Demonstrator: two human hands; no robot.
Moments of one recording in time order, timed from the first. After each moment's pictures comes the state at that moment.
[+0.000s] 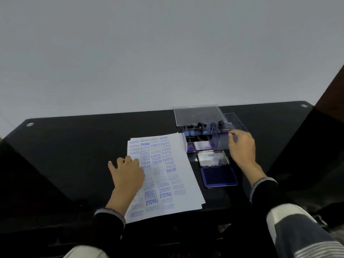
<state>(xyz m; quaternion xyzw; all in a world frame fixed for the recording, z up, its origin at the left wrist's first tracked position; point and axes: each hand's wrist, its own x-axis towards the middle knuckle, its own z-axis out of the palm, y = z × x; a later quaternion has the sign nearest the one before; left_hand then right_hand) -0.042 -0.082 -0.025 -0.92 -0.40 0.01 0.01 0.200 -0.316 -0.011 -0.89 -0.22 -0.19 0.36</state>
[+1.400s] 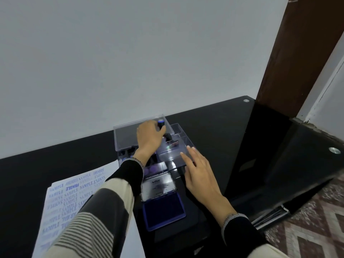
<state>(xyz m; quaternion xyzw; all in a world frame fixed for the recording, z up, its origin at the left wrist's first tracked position) 0.274 -0.172 0.011 -0.90 -0.20 -0.21 -0.31 0.223 -0.373 -0.064 -0.88 -0.34 -0.21 0.26</state>
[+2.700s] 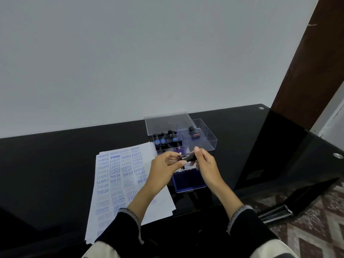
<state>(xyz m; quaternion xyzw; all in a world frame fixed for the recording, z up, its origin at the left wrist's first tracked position) 0.056 -0.205 0.000 -0.78 -0.12 -0.18 -0.59 0.132 -0.342 -0.010 -0.74 -0.20 0.09 0.64</state>
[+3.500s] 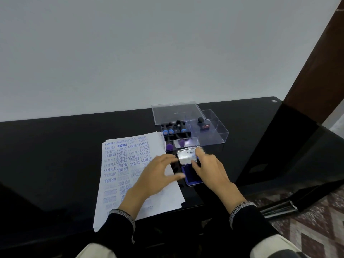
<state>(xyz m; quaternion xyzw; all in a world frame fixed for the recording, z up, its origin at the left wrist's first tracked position) 0.025 -0.158 -0.042 -0.94 -0.05 -0.10 -0.31 0.124 -0.328 -0.023 -0.93 -0.33 -0.04 0.19</state>
